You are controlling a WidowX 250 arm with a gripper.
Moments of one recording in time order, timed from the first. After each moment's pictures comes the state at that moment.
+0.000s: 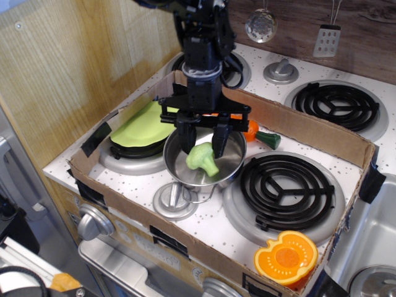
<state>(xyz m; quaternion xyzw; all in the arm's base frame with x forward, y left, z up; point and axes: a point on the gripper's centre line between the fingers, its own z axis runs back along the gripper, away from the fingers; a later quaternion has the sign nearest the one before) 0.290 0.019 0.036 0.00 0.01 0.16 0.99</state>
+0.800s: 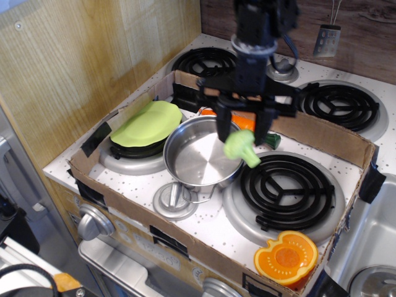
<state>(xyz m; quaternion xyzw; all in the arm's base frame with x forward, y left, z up) 0.294 -0.036 0.067 0.02 0.00 0.19 0.98</state>
